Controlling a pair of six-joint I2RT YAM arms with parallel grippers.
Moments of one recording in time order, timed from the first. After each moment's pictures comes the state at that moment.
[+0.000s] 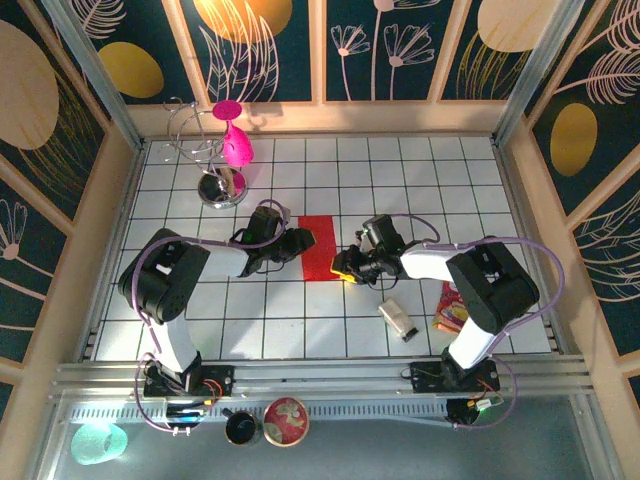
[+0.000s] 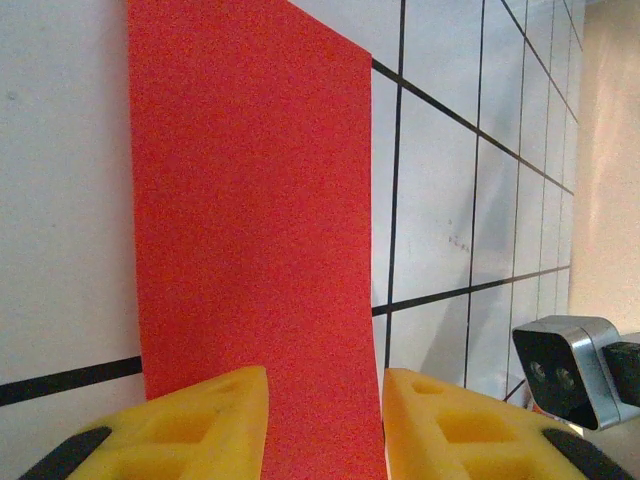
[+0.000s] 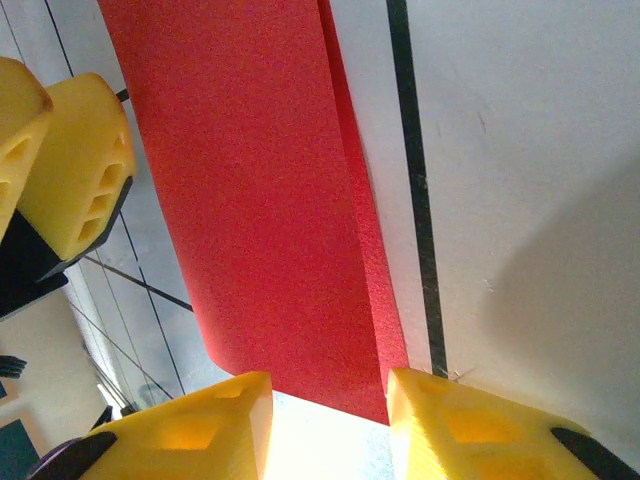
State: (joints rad) left arm -0.53 1.82 0.77 0.38 0.40 -0.99; right arm 0.58 1.67 0.72 0.02 -0.55 0.93
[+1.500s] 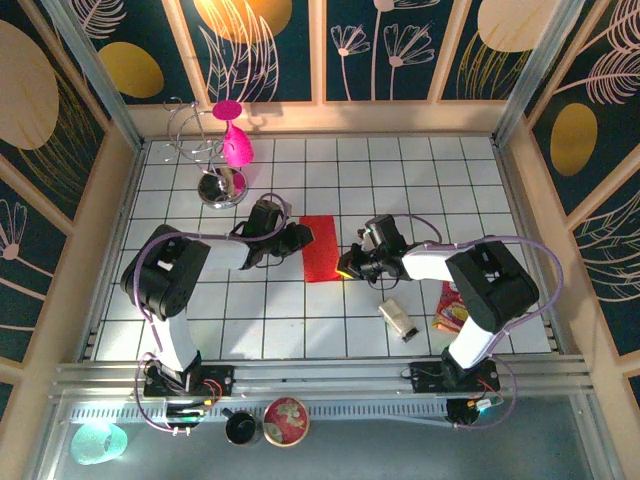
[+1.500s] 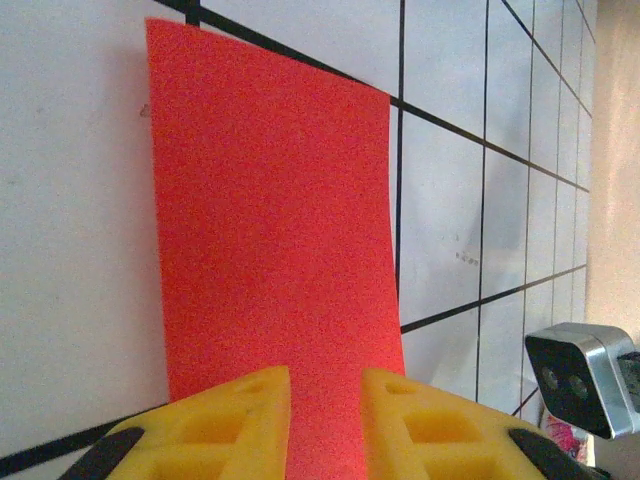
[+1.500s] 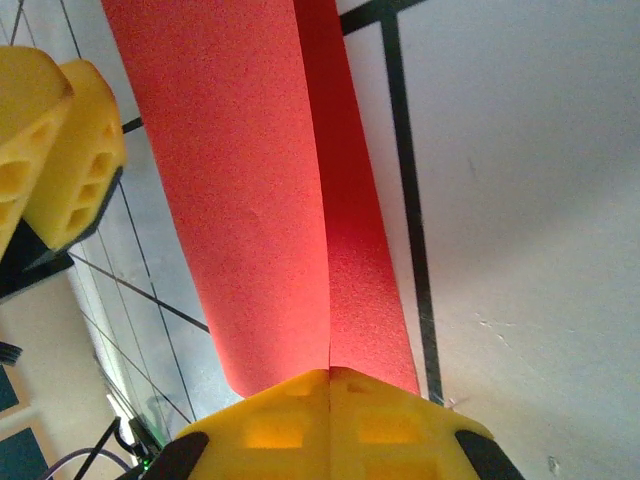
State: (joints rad) left arm -0.50 1.85 0.84 0.30 0.42 -0.92; right arm 0.56 1.68 0.69 0.08 -0.55 0.94
